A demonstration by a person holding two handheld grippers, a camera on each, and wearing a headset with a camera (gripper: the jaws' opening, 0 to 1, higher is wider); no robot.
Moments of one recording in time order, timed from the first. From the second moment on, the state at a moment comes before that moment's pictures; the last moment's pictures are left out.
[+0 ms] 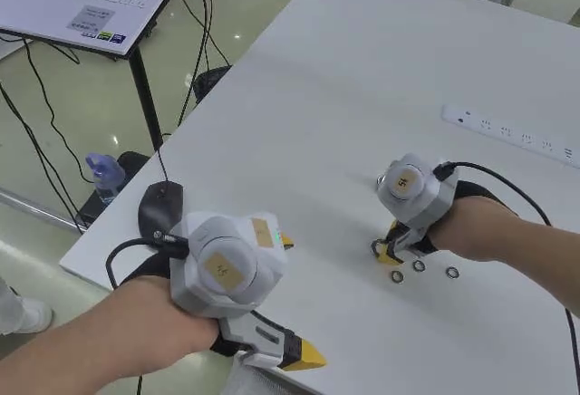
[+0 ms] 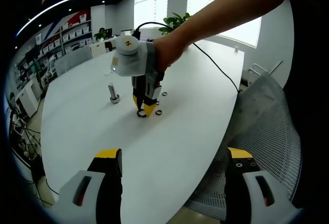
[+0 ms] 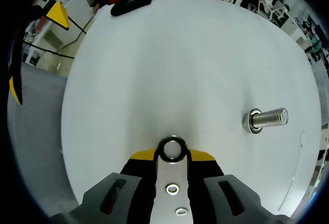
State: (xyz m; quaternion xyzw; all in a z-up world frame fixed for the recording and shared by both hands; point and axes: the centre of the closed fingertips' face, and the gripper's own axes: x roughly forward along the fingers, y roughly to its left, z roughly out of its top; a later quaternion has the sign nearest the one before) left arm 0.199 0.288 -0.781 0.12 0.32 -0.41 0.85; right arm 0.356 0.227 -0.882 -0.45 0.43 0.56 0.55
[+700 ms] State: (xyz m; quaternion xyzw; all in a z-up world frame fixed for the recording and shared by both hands) left arm 0.202 0.286 -0.780 0.12 0.32 -0.41 0.84; right arm 0.364 0.221 -0.862 -0.45 0.44 0.56 0.54
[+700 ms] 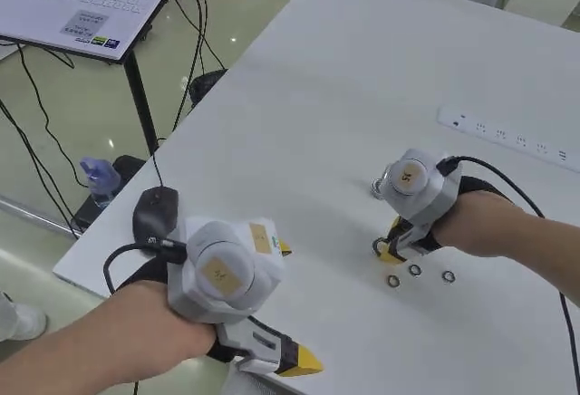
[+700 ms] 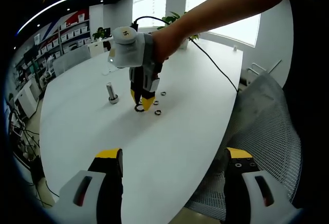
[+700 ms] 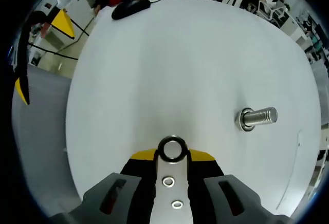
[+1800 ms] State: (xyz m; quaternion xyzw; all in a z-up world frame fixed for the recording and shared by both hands) left arm 0.214 0.287 -0.783 0.12 0.32 -0.42 0.84; right arm 0.423 0.218 -0.784 -0.46 0.43 0.54 0.57
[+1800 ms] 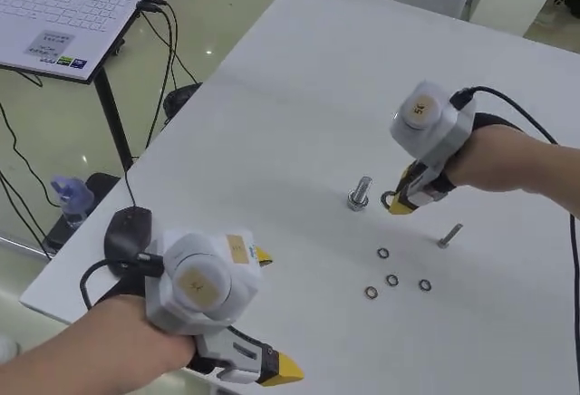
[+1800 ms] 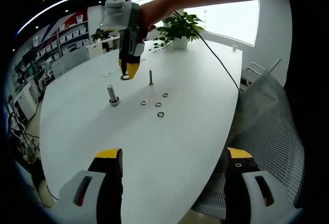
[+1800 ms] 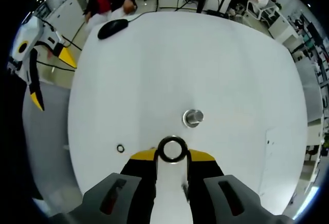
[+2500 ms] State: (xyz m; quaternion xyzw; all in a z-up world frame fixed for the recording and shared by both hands) left arm 0.229 0.280 -0.783 0.10 0.30 -0.41 0.85; right arm 0.456 0.250 -0.790 -0.45 0.42 0.54 0.58
